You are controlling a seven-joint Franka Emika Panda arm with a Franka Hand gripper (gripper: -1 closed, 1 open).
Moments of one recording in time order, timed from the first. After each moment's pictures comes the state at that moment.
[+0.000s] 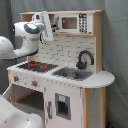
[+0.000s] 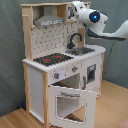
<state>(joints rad) -1.07 -0.80 1.11 -1.84 -0.57 2.75 0.08</state>
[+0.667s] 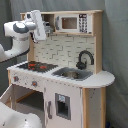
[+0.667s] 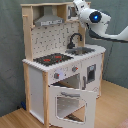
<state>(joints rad) -0.97 -0.89 1.06 -1.85 -0.57 2.59 0.05</state>
